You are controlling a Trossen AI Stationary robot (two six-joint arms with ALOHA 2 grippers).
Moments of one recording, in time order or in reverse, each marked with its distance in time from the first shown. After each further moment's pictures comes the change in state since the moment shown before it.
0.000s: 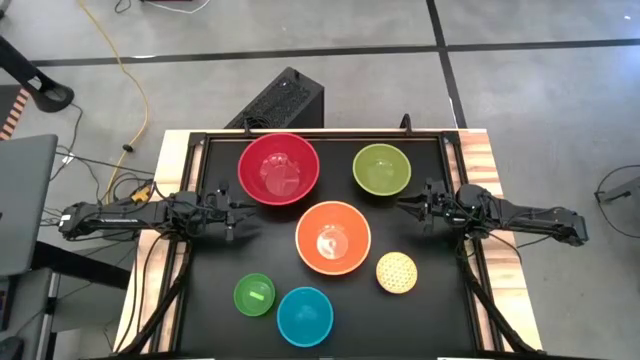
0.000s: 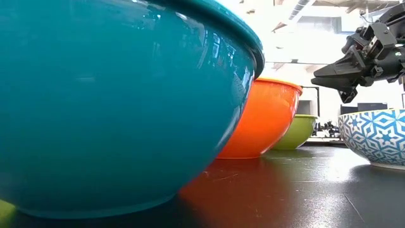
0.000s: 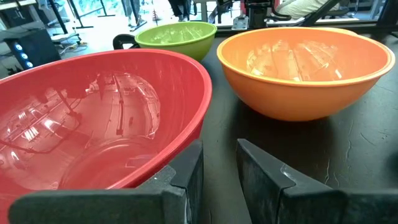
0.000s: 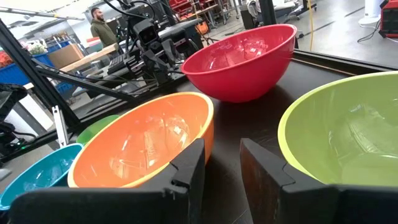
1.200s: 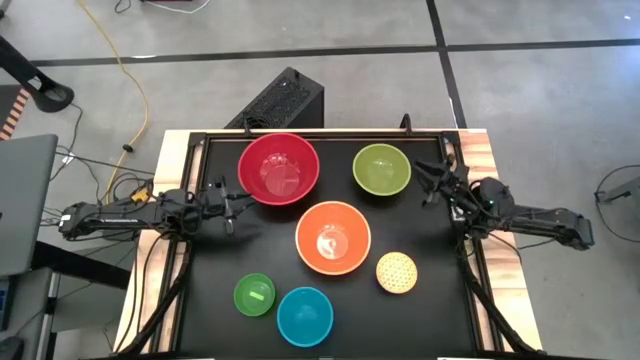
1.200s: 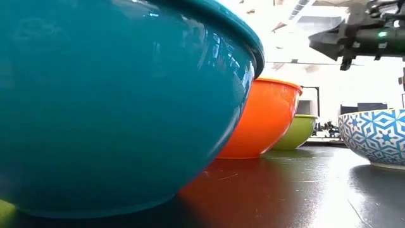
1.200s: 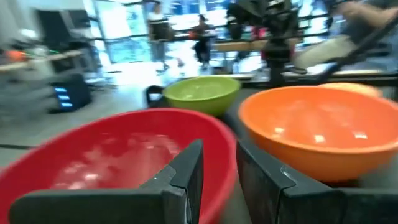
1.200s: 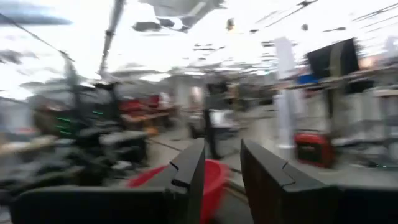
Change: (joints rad) left arm 0.001 0.000 0.004 0.210 -0.104 0.068; right arm -0.097 0.104 0.030 0.515 0.276 -0.275
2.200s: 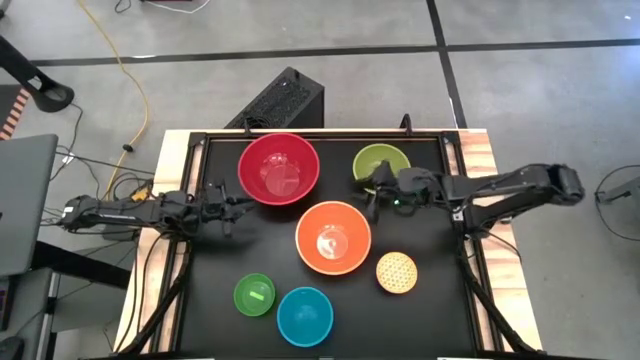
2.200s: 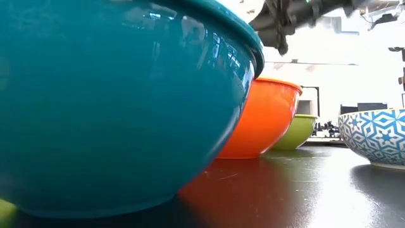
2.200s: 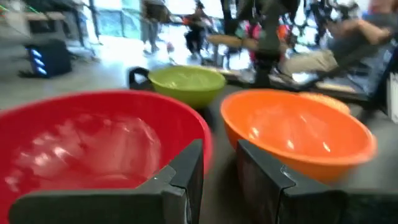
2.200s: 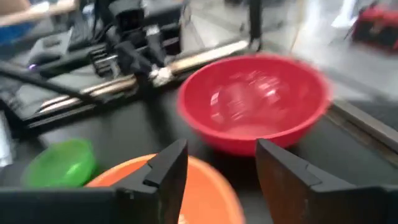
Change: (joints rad) left arm -0.101 0.002 0.056 -0.119 -0.041 -0.209; right arm 0.243 0.919 0.716 -0.396 -0.073 0.190
